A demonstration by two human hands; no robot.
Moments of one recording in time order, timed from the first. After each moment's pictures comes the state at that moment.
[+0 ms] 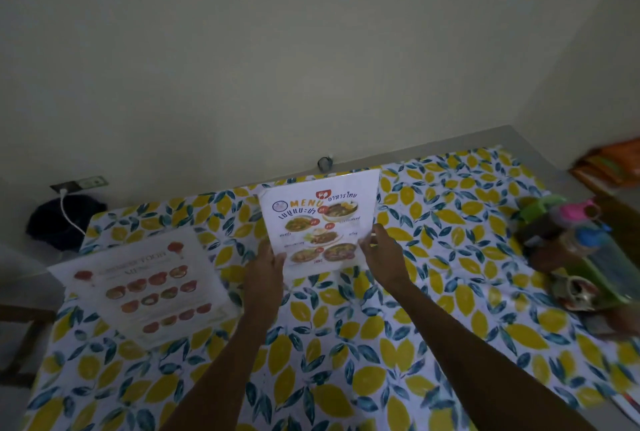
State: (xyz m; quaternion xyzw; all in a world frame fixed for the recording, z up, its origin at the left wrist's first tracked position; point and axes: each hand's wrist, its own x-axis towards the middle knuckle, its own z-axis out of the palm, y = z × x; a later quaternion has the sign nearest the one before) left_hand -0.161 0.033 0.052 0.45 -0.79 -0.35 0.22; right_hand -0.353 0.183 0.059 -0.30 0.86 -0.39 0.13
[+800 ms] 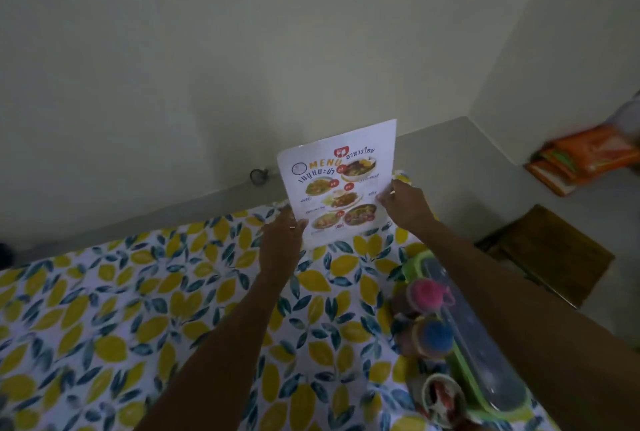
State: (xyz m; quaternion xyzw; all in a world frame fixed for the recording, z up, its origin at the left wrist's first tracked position) left_hand -0.649 0.176 0.068 0.39 -0.82 -0.36 0.19; right_hand -0.858 0.328 0.096 -0.26 0.92 -0.25 0.17
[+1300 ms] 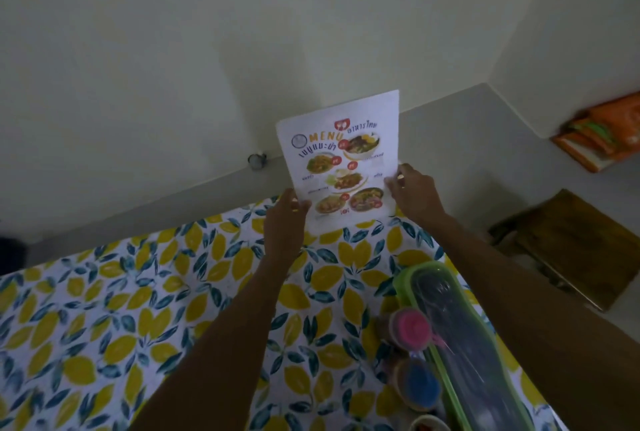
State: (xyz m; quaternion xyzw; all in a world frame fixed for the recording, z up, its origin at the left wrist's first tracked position) left_hand -0.757 0.177 0.040 0.44 -0.82 -0.35 0.14; right_hand -0.951 0.334 0.044 -0.24 0.90 -0.31 0.16
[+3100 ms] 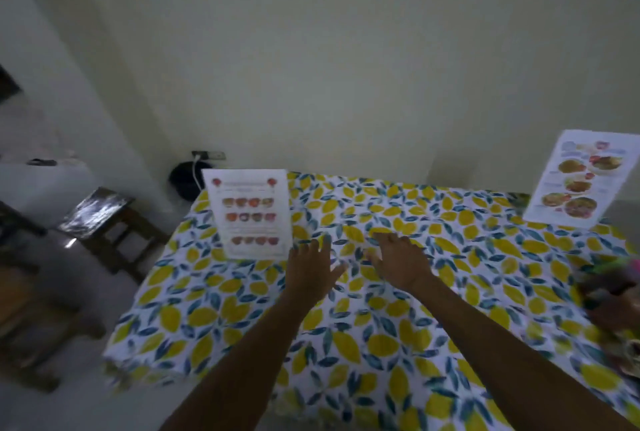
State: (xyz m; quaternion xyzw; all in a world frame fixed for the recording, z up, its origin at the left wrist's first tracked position) left_hand -0.084 0.154 0.110 0.47 -0.88 -0.06 -0.03; right_hand -0.276 0.230 0.125 -0.58 0.80 -0.02 0.14
